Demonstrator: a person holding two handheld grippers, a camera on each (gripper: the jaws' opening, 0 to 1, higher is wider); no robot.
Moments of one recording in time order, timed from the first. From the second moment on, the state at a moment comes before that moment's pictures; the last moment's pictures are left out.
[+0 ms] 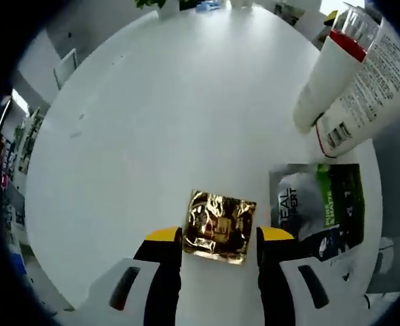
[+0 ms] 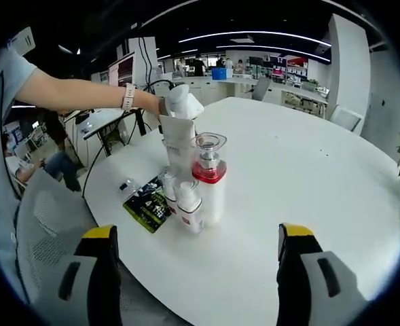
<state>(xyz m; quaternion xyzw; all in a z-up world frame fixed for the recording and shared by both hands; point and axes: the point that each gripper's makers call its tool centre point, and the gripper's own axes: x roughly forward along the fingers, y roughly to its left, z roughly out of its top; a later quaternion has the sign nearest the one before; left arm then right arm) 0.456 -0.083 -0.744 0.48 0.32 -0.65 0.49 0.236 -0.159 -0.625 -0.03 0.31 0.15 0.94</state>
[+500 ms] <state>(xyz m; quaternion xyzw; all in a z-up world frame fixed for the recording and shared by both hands) 0.467 -0.089 -0.747 0.48 0.33 -0.66 0.47 0.239 -0.162 -0.628 -0.03 0.32 0.15 0.94</state>
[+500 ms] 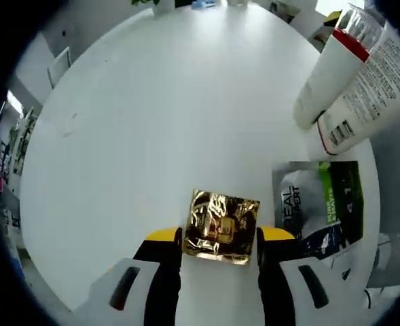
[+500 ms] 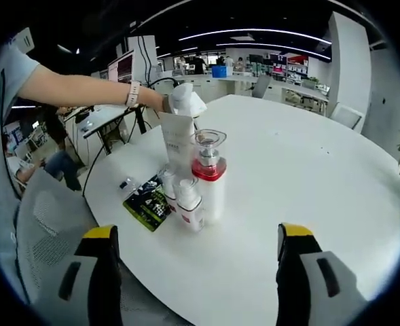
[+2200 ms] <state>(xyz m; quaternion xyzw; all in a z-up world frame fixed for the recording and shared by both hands) 0.472 -0.081 -0.748 0.48 0.34 -0.66 0.47 0.243 -0.171 -0.637 -0.03 0.33 0.16 0.93</state>
